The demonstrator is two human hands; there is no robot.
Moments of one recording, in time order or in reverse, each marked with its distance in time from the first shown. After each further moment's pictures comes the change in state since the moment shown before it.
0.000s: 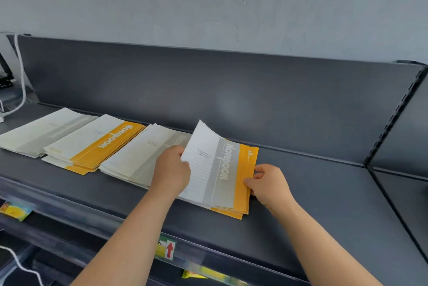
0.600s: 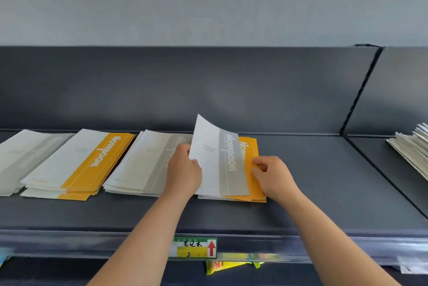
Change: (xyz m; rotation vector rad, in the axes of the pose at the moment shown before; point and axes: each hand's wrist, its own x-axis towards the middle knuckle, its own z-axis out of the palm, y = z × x) left_hand 0.025 -0.029 -0.013 -0.122 -0.212 0.134; right_hand -0.032 -0.015 0.036 -0.219 0.221 -0.005
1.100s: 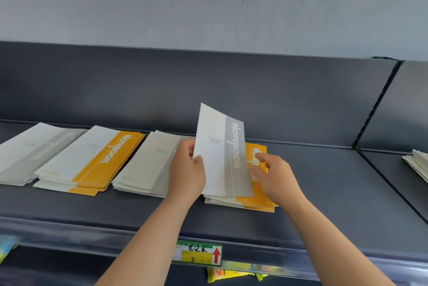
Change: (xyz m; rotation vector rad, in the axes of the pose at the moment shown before) left_hand -0.012 0.008 -0.013 -0.212 0.089 0.047; right_hand 0.004 -0.014 0.003 0.022 0.037 -0.105
